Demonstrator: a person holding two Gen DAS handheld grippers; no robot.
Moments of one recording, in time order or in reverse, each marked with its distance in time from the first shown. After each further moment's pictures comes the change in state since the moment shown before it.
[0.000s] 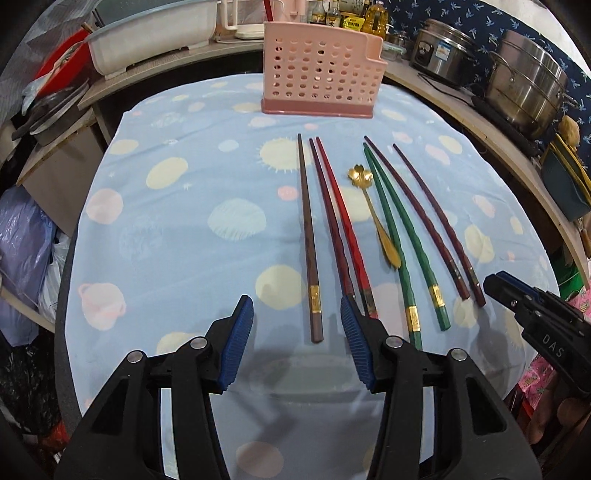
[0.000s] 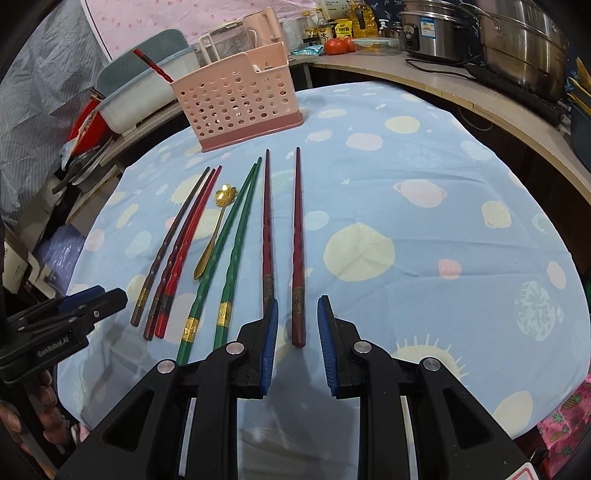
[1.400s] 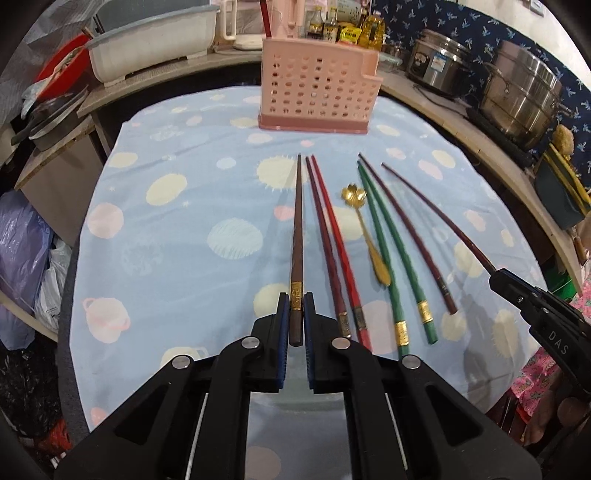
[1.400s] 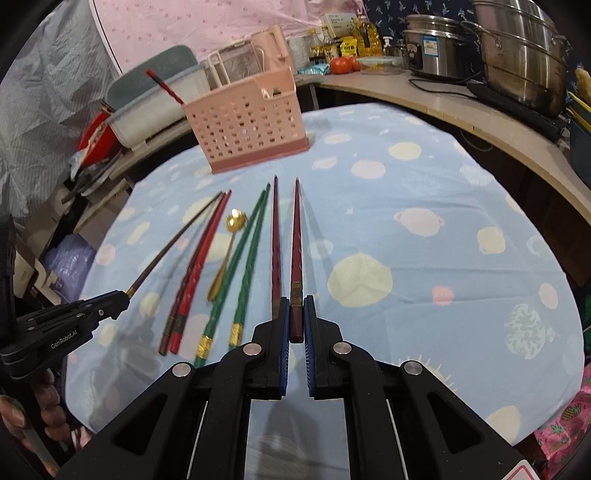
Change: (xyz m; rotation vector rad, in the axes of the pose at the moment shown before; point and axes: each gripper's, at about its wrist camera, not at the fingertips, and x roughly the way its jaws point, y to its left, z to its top) left arm -0.018 0.000 0.013 -0.005 -0.051 -0.025; right arm -0.024 0.002 0.014 -0.007 -0.085 0.025
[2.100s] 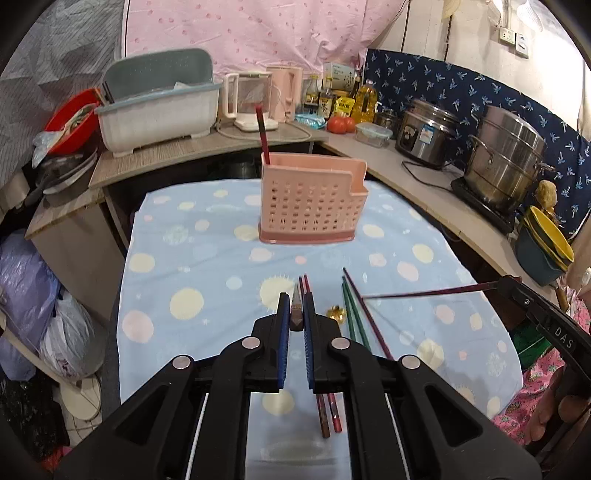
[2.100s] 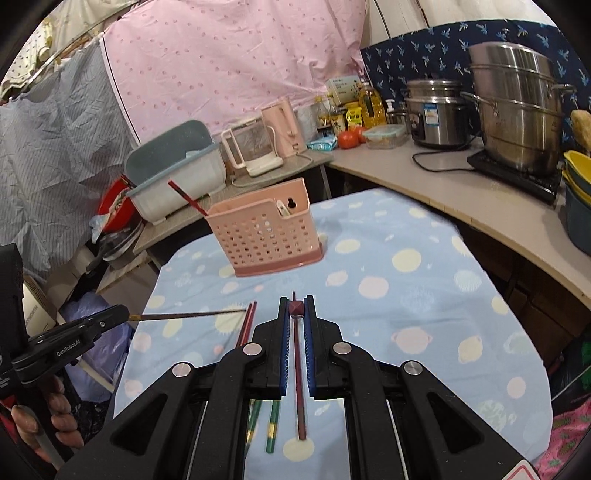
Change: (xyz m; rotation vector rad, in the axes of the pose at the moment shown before) left arm -0.071 -0.001 0.081 0.002 -0.232 -0.013; right arm -0.061 0.004 0.087 0.019 -0.229 0.053
